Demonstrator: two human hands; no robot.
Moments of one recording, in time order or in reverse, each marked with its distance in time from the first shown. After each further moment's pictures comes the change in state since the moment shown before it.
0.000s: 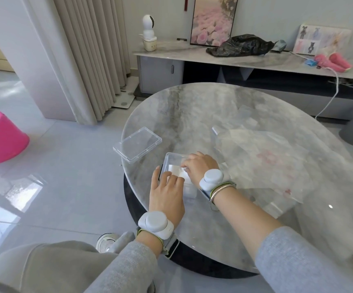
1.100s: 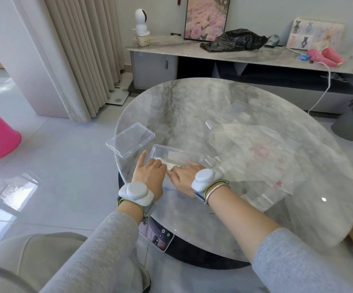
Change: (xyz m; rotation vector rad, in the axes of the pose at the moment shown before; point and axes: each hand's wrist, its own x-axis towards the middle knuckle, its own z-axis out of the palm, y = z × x) left_hand 0.037 -0.036 -0.014 0.180 -0.333 0.113; right_hand -0.026 -0.016 0.020 0.090 -0.128 0.025
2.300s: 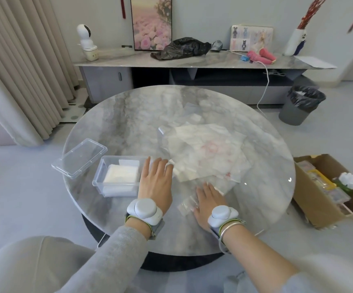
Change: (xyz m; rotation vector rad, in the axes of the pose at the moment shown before) left_hand 0.023 0.135 -0.025 -0.173 0.392 0.113; right_hand -0.121 0.127 0.054 -0.024 -0.130 0.453
